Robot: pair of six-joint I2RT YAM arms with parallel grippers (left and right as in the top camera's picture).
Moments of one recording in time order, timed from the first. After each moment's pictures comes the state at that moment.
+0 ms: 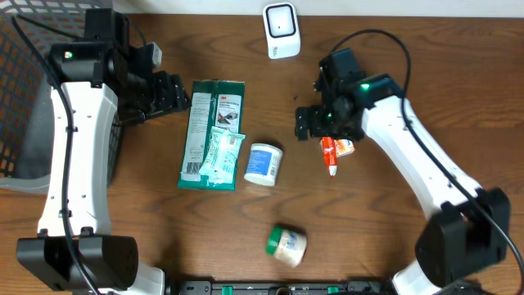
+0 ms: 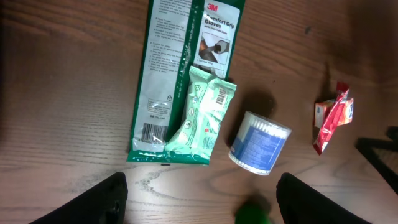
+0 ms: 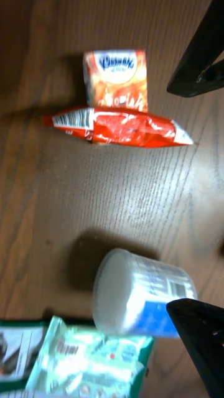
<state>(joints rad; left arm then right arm) 0.03 1.69 1.79 -1.42 0.31 -0.17 0.39 1.75 1.49 -1.04 -0.16 0.33</state>
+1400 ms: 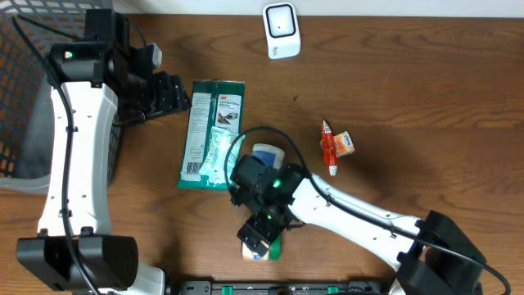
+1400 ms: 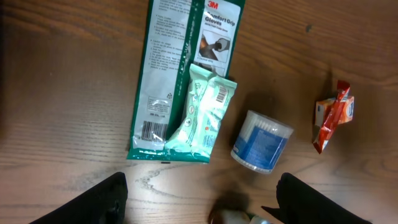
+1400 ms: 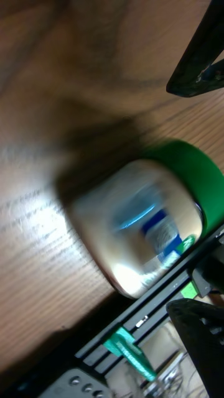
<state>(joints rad) 0.03 1.69 1.79 -1.43 0.31 -0.17 0.99 1.71 1.18 -0.98 -0.28 0.11</state>
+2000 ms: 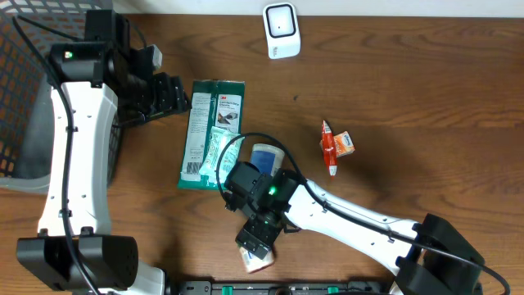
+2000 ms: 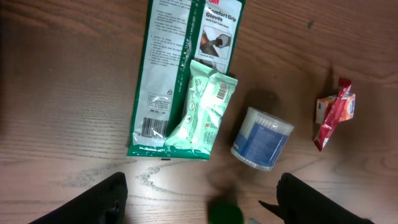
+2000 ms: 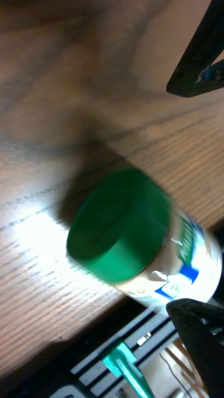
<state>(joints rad) 0.03 1.69 1.79 -1.44 0.31 -0.17 1.02 1.71 1.18 -0.94 -0.21 0.05</state>
